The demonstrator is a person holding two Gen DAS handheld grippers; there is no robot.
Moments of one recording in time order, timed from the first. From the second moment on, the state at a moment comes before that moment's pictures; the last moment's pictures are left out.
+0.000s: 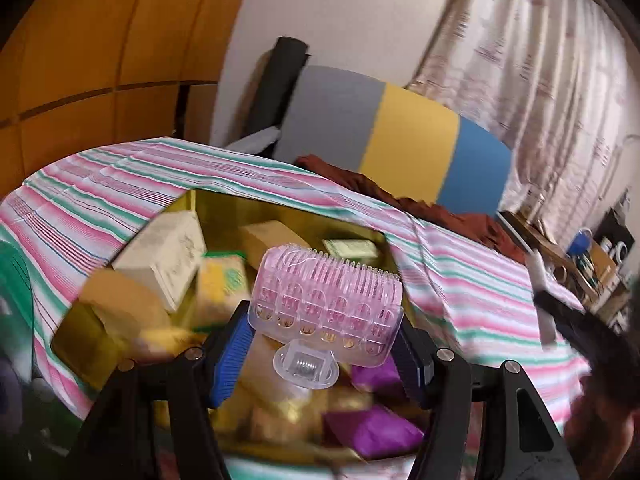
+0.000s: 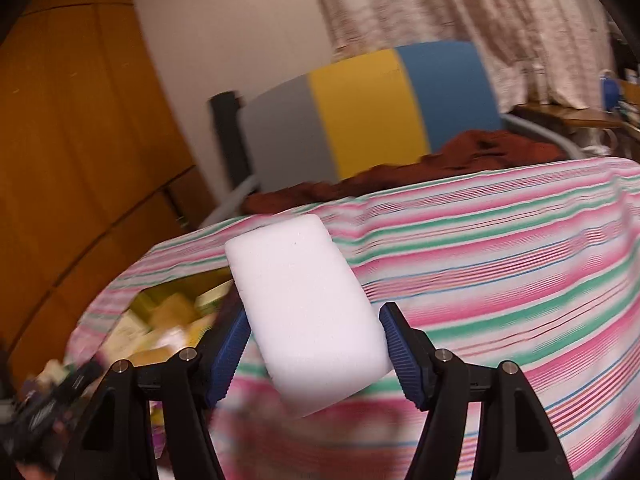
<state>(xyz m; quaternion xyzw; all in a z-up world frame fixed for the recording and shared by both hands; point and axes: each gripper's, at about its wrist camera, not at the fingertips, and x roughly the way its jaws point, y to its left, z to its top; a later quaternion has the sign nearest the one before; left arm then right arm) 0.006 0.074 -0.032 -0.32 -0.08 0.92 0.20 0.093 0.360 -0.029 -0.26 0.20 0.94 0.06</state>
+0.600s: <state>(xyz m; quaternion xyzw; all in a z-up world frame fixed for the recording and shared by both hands) -0.151 0.056 -0.050 -0.43 -0.14 0.88 0.13 0.083 0.267 -0.042 -0.30 0.16 0.94 -0.04</state>
